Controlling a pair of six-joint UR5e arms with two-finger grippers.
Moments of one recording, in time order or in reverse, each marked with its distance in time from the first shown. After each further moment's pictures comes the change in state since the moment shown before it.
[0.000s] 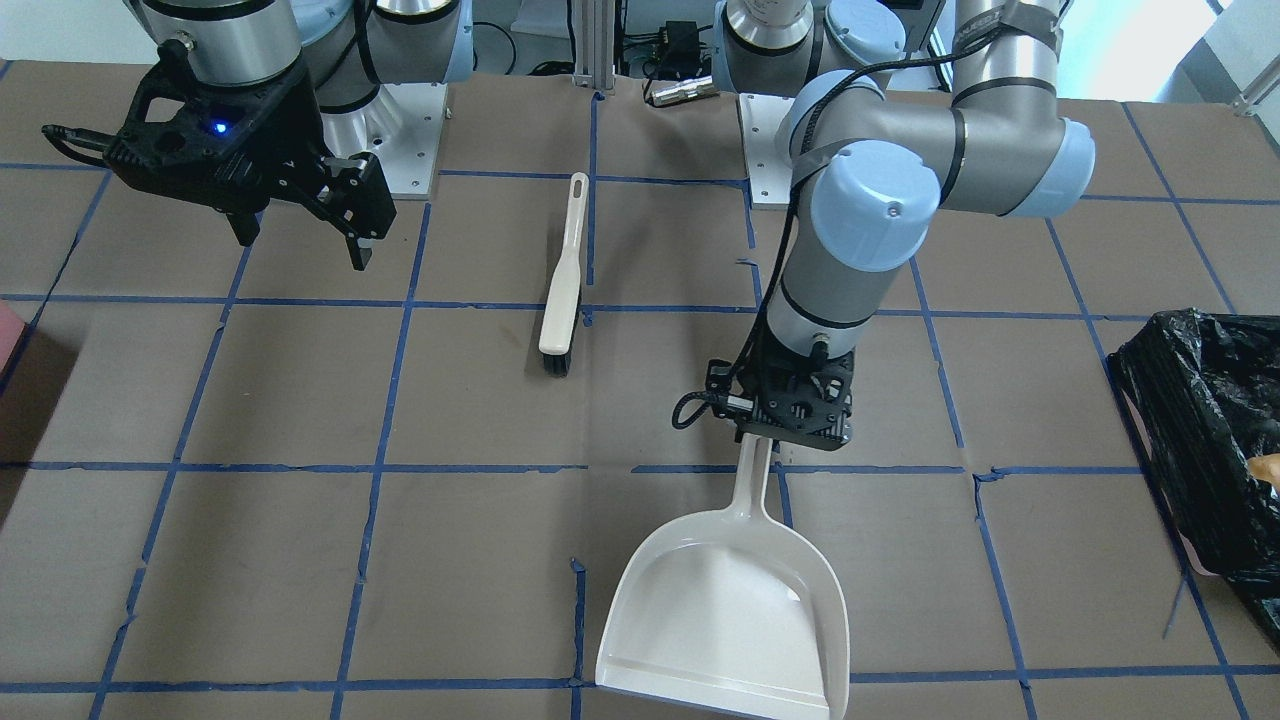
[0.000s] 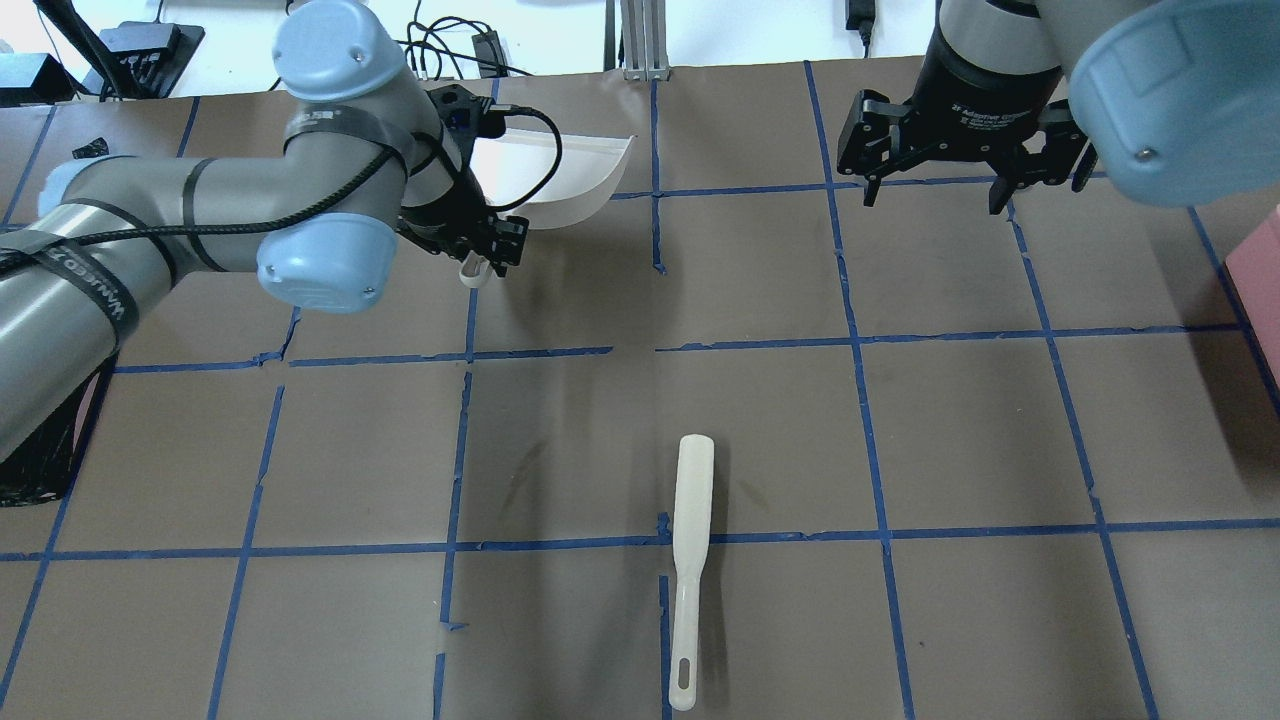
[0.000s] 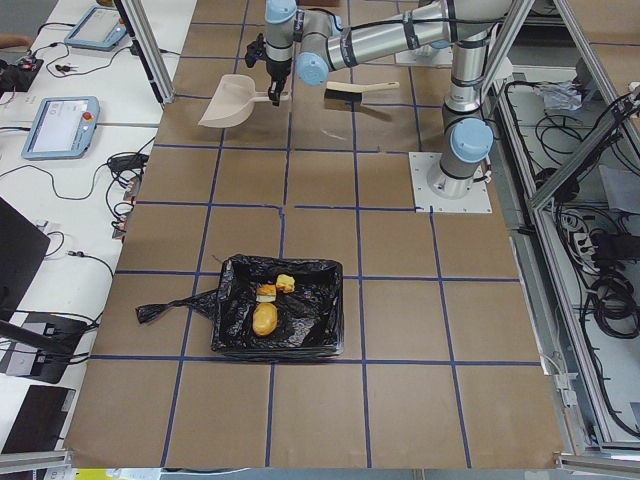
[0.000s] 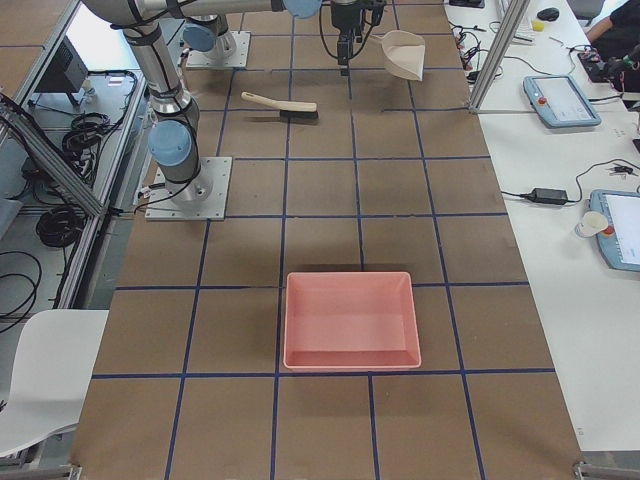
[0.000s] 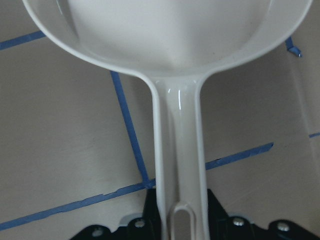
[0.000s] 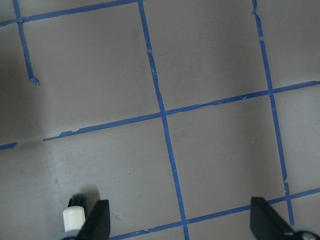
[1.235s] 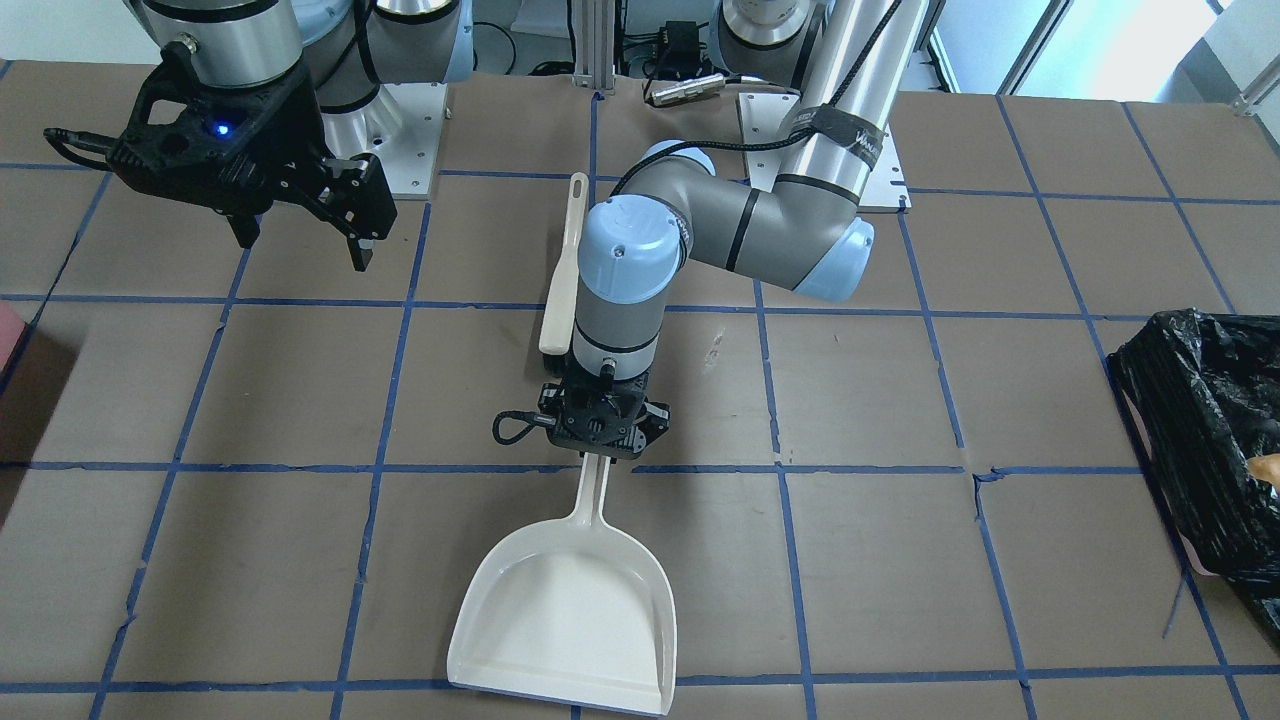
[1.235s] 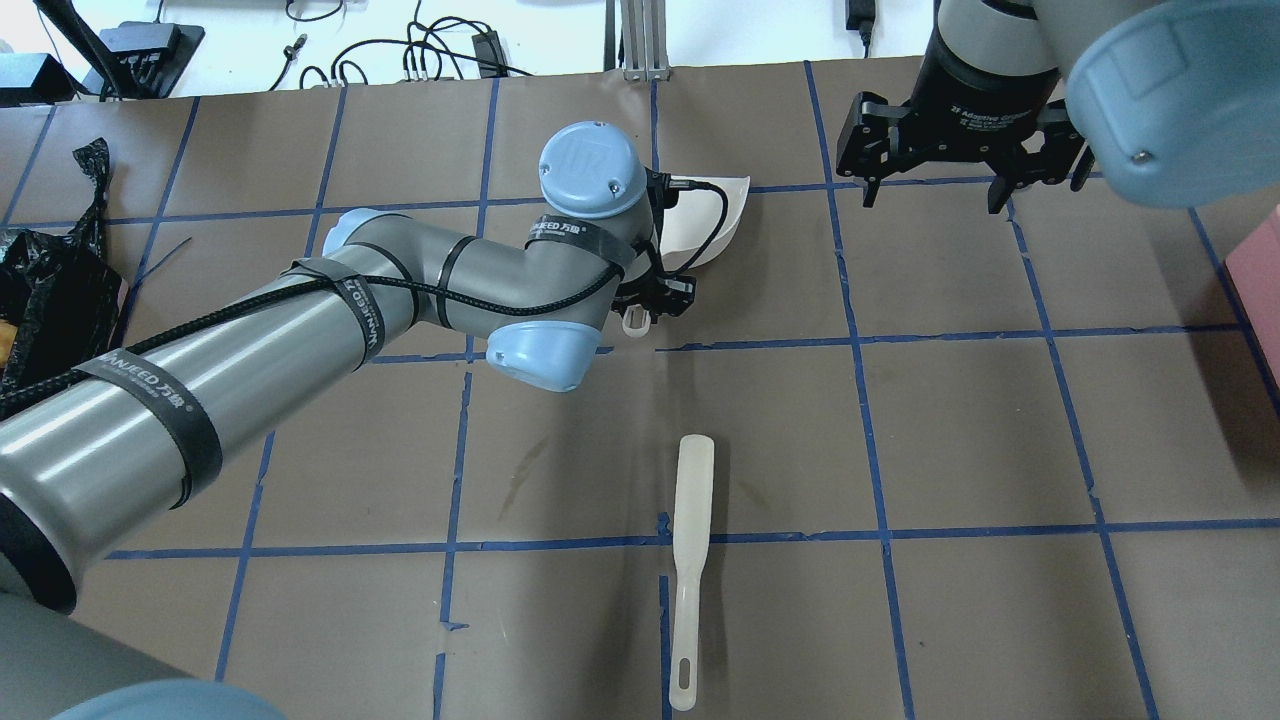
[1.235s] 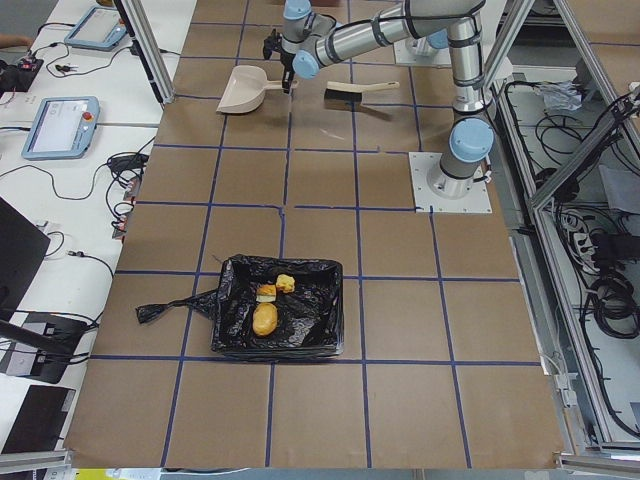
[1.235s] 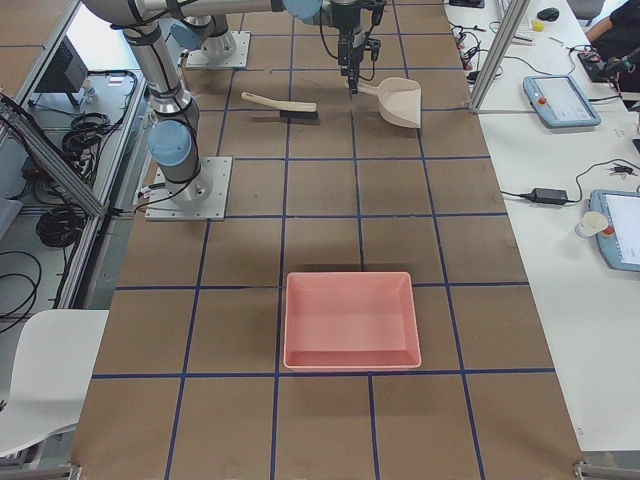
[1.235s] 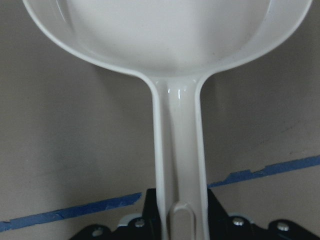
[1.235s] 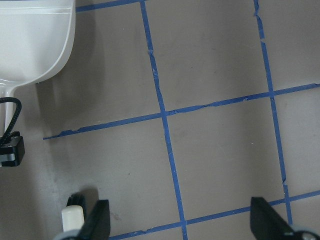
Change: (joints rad) left arm -0.244 -0.183 0.008 0.221 0.039 -0.259; right arm 0.000 0.001 0.001 -0.005 -0.001 -0.014
